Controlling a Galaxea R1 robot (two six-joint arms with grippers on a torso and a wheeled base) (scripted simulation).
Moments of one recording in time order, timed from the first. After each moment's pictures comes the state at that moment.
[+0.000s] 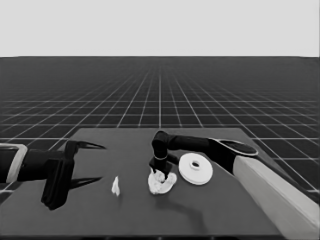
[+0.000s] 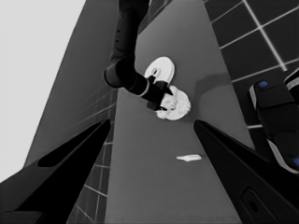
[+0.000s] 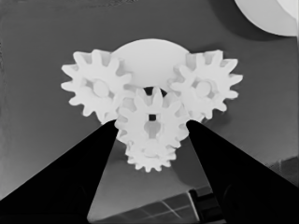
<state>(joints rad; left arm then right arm) -0.34 1.75 -0.42 0.31 0.68 0.35 -0.11 3.09 -1.79 -0.27 -1.50 1.84</state>
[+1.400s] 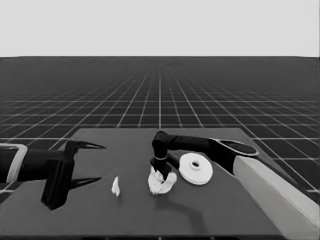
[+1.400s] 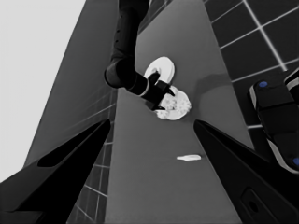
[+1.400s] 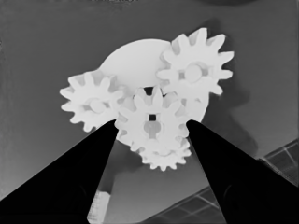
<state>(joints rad) -0.34 1.75 -0.42 0.31 0.68 0.35 -0.11 3.09 -1.79 -0.27 -1.50 2.13</state>
